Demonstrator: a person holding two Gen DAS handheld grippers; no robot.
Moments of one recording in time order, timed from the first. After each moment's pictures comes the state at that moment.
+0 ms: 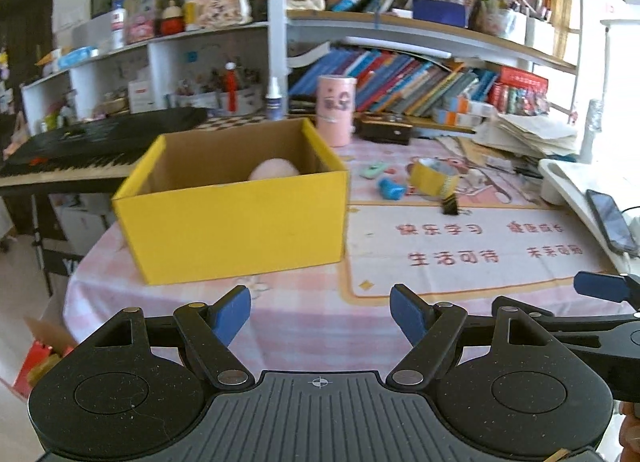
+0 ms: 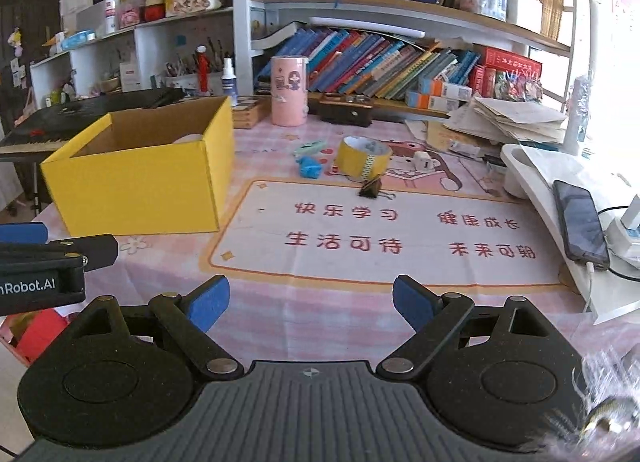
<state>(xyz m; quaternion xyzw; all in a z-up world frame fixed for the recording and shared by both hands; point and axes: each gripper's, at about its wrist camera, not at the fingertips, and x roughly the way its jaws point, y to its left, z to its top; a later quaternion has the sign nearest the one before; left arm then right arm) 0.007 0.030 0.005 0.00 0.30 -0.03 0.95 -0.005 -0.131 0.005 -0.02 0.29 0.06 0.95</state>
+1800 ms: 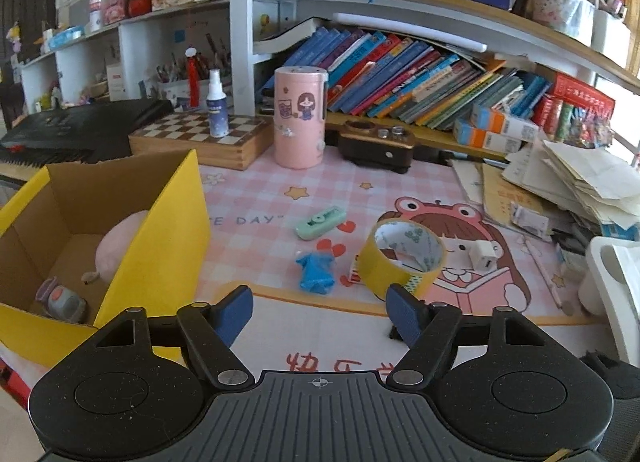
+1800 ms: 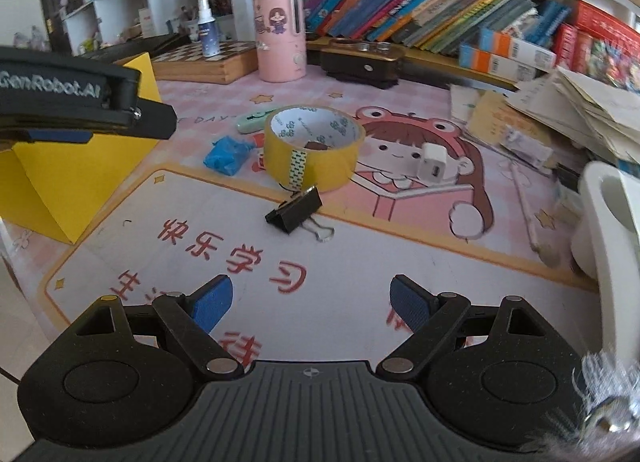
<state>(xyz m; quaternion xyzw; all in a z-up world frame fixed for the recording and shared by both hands) 0.219 -0.119 0.003 -0.04 0.33 0.07 0.94 0.231 -0.268 -0.043 -0.06 0.37 0.21 0.90</state>
